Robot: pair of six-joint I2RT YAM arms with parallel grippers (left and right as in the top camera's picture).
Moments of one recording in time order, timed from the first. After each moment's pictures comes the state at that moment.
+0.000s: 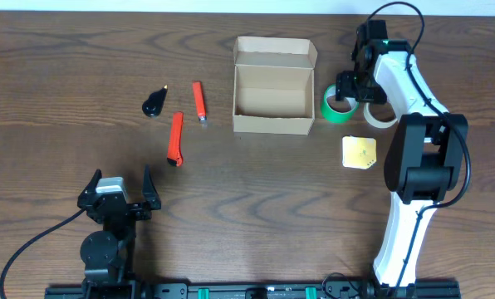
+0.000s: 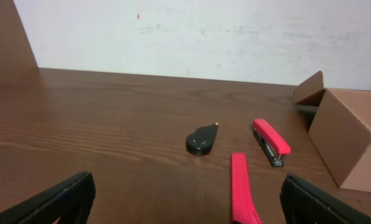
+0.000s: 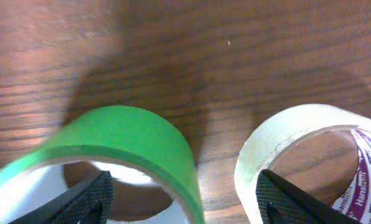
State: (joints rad) left arm 0.00 0.01 0.04 -0.14 -0.05 -0.04; right arm 0.02 2.27 1.86 -0.97 0.08 0.14
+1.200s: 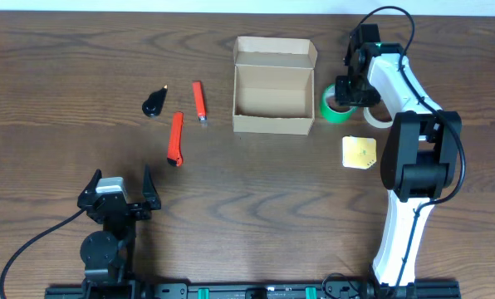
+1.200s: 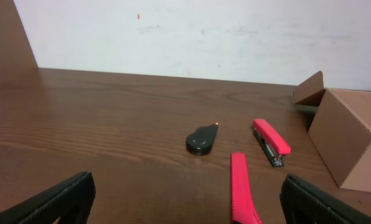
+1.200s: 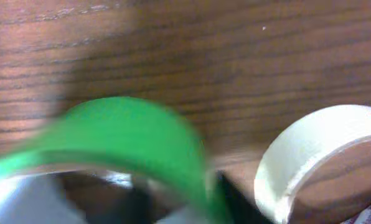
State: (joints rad) left arm 0.00 0.01 0.04 -0.14 -0.05 -0.04; right arm 0.04 2.30 1.84 -0.96 0.08 0.12
